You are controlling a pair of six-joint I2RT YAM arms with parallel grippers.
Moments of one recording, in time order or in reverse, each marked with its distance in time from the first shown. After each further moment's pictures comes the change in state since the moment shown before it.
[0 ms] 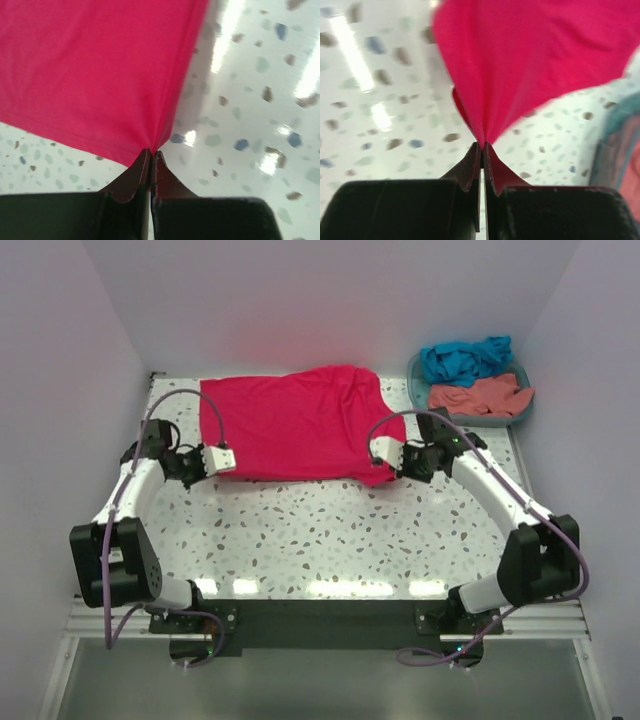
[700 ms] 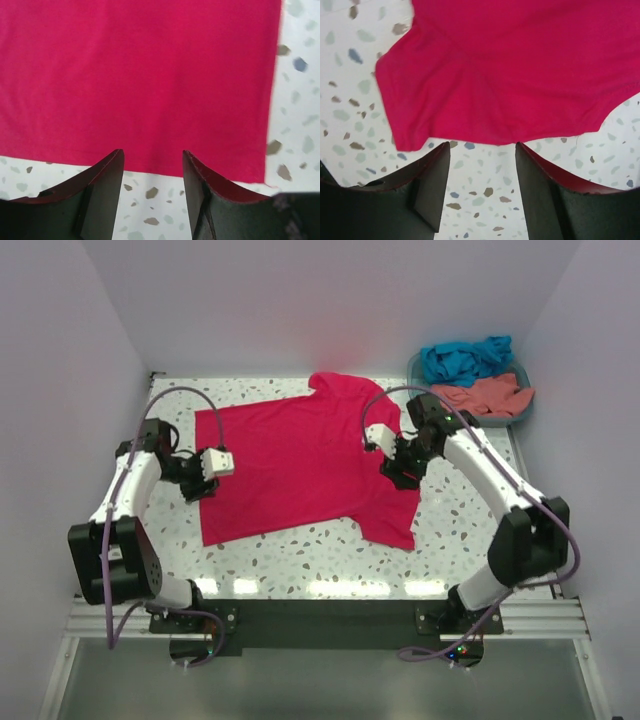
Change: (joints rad) left arm 0.007 -0.043 0.027 -0.352 0.020 0.149; right arm 0.067 0.026 0.142 -0.323 -0.096 0.138
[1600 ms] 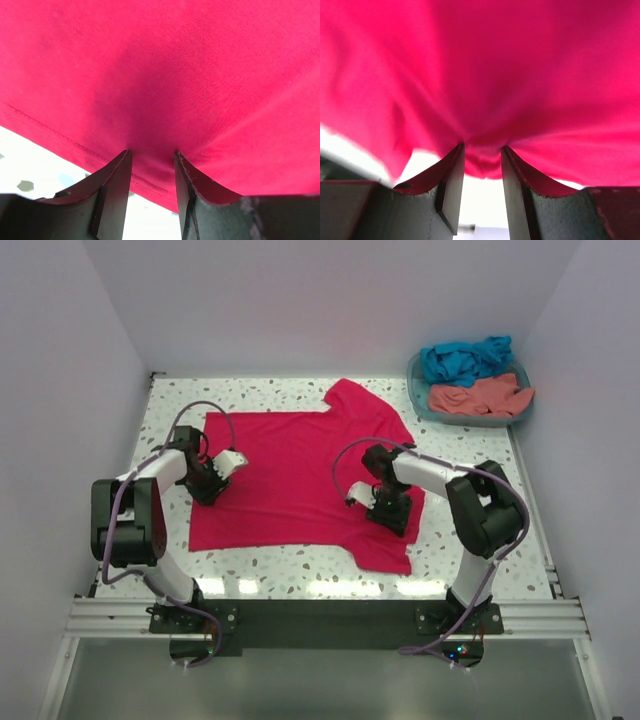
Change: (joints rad) left arm -0.126 0.265 -0.057 0.358 -0.431 -0.583; right arm 0.166 0.323 -0.161 0.070 0.309 0.272
